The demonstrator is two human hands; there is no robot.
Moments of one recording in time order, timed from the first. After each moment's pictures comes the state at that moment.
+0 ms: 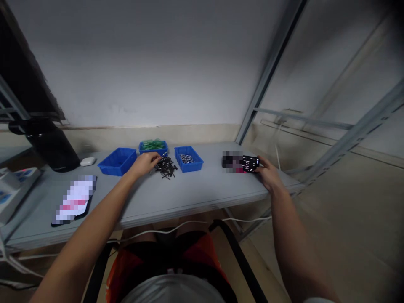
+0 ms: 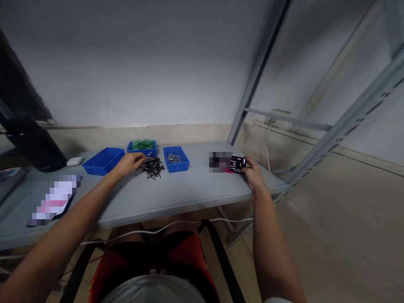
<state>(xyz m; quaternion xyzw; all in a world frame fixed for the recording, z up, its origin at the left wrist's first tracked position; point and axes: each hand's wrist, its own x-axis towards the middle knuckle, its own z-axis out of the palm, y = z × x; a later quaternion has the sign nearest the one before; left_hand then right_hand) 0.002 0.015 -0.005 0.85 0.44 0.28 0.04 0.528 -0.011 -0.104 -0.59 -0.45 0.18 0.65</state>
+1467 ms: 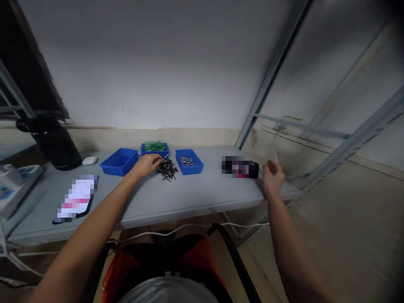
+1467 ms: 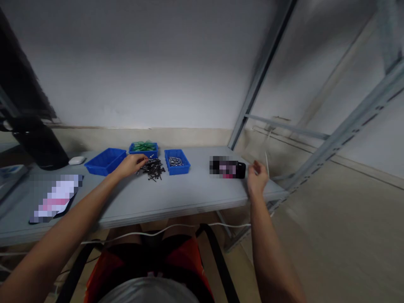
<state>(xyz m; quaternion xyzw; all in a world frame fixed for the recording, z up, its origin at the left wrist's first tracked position) 0.003 0.011 -0.003 0.86 0.44 0.27 0.05 0.494 -0.042 -0.072 -0.61 -0.42 -0.02 0.67</state>
